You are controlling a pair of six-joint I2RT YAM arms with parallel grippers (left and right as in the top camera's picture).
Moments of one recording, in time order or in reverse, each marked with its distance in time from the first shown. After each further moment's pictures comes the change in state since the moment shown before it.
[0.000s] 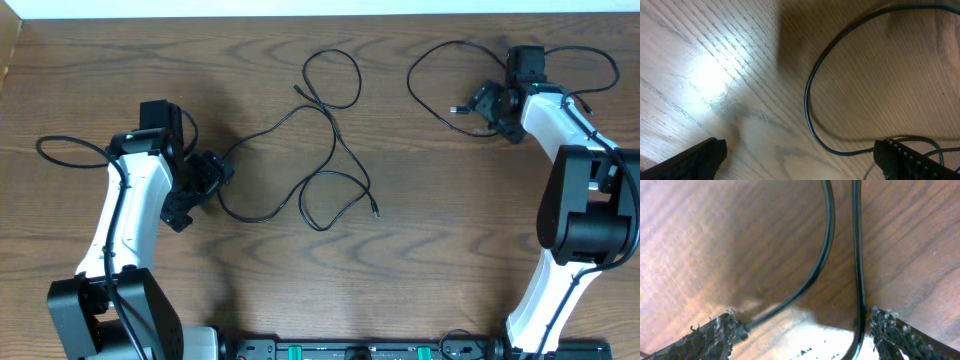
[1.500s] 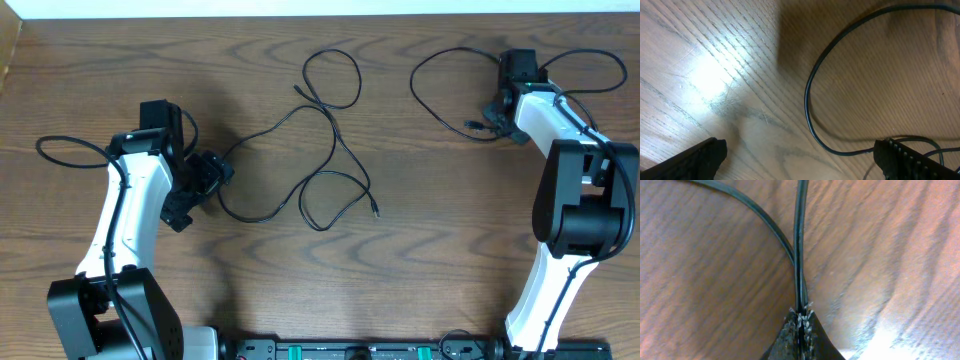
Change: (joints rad) left arm 0.000 0.000 0.000 0.000 0.000 0.000; right arm 0.010 0.051 0.023 -0.066 0.320 0.097
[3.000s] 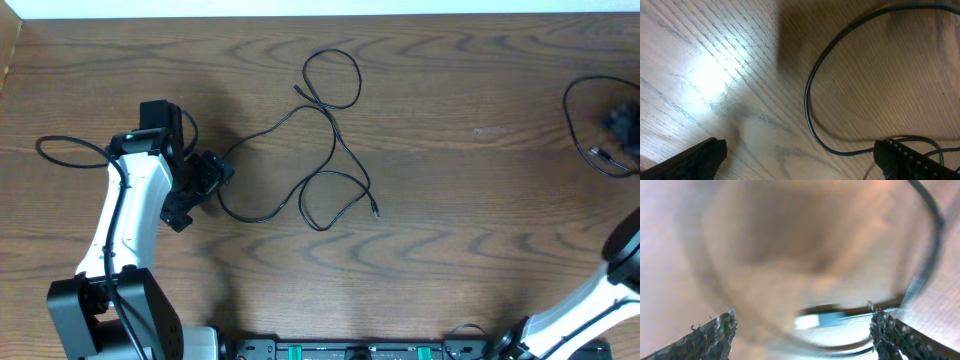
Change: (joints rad) left arm 0.000 0.000 0.000 0.000 0.000 0.000; right arm -0.513 -0.151 0.037 -0.011 -0.393 -0.422
